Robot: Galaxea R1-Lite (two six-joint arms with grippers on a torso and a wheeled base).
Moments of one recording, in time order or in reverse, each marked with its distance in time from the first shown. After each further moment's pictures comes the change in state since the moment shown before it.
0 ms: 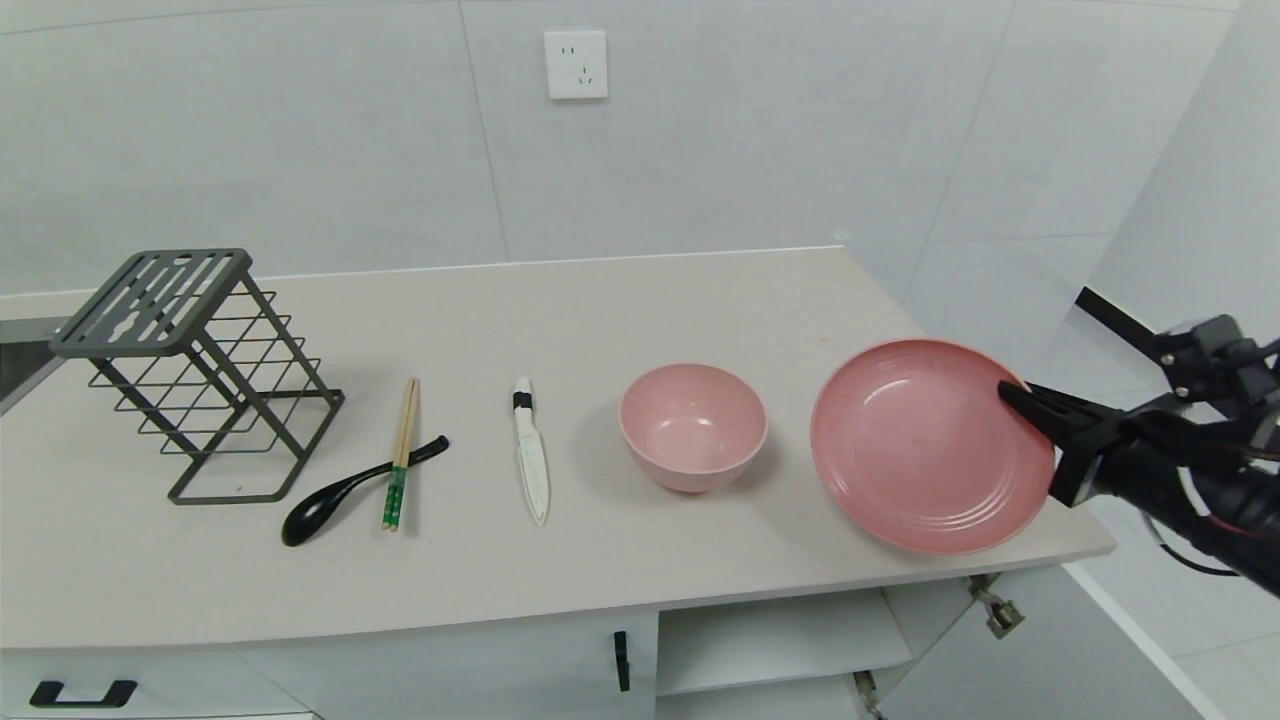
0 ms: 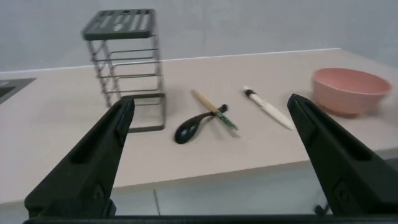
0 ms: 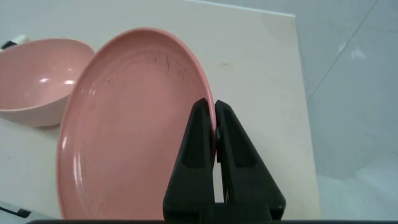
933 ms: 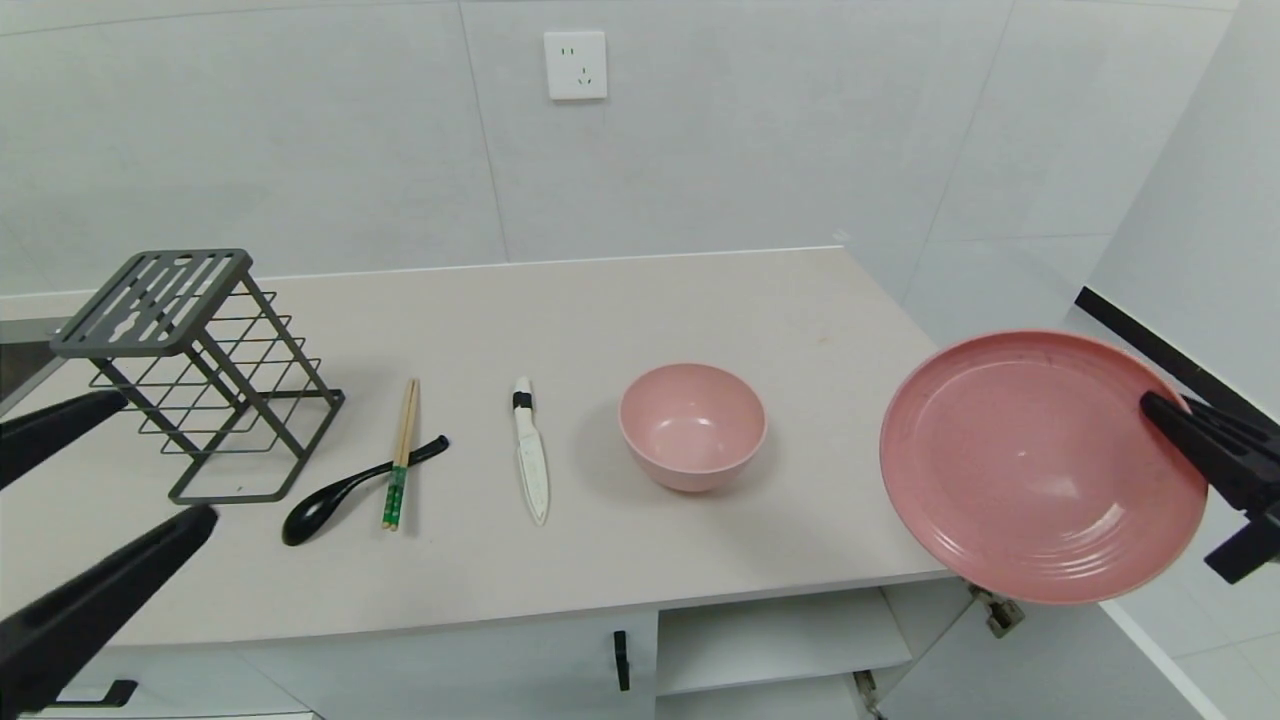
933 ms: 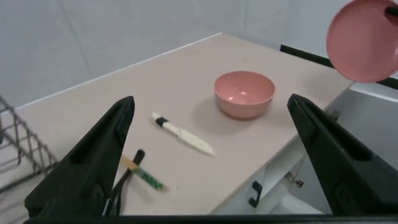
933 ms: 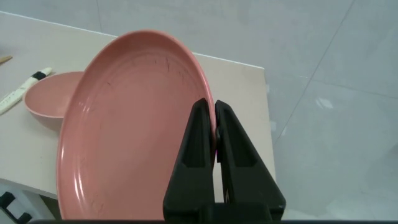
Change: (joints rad) left arm -0.098 0.803 -0.301 -0.364 -0.422 0.040; right arm -0.058 -0.352 0.200 -0.053 0.046 -0.032
